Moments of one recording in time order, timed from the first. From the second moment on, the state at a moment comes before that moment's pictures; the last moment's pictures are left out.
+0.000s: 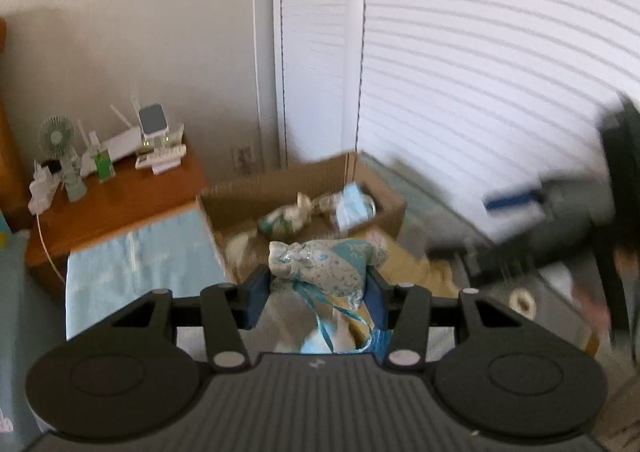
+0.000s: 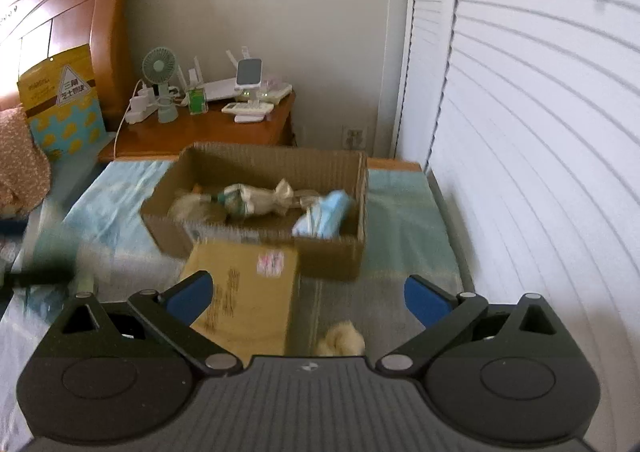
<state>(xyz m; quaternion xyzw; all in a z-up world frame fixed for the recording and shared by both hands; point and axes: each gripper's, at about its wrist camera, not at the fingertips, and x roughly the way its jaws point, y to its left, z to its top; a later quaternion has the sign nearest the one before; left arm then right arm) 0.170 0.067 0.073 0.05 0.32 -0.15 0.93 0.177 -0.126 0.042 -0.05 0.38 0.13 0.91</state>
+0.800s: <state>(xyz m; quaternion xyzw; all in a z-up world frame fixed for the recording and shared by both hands) 0.323 0.030 0.035 -0.02 0.40 -0.09 0.91 0.158 -0.154 0.034 -0.03 0.38 0.15 0.91</state>
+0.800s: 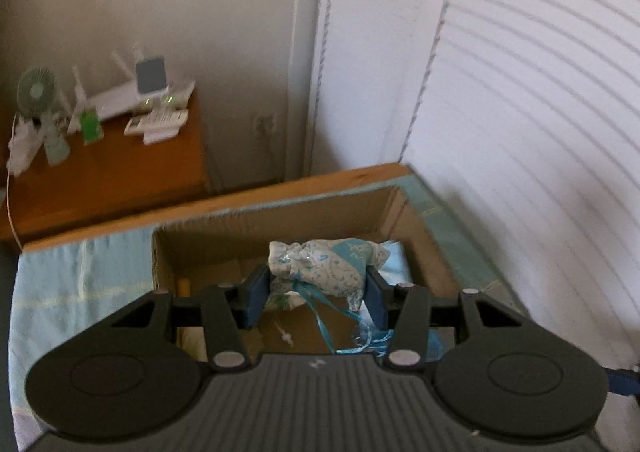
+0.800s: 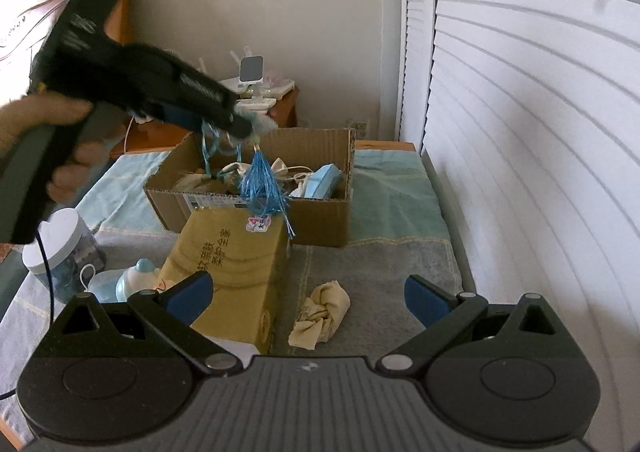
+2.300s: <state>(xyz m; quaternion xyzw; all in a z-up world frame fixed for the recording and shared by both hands) 0.296 0.031 0.035 -0.01 0.40 -0.04 0.91 0.158 -0.155 0.026 -0.02 0.40 0.15 0.91</state>
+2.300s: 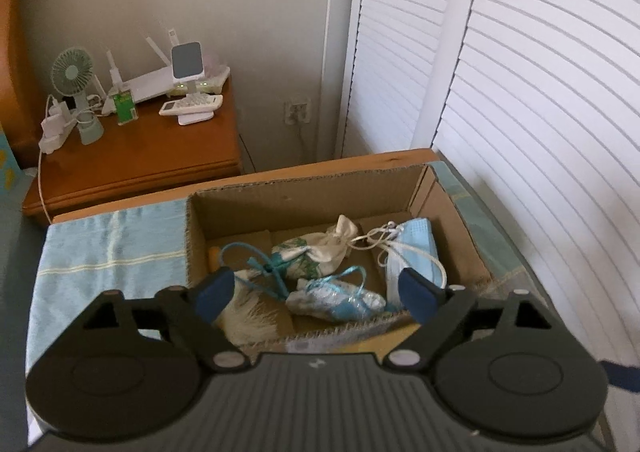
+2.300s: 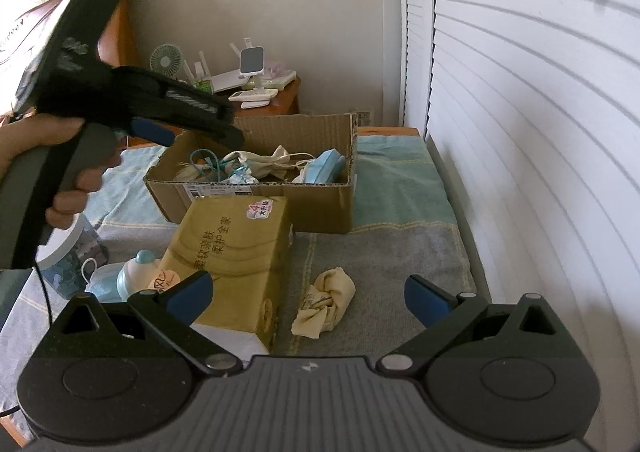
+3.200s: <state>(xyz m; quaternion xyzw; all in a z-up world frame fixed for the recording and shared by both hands) 0.105 0.036 -0.004 0.06 0.38 -0.11 0.92 0.087 -0.183 -0.014 -0.06 0.45 0.12 0.88</state>
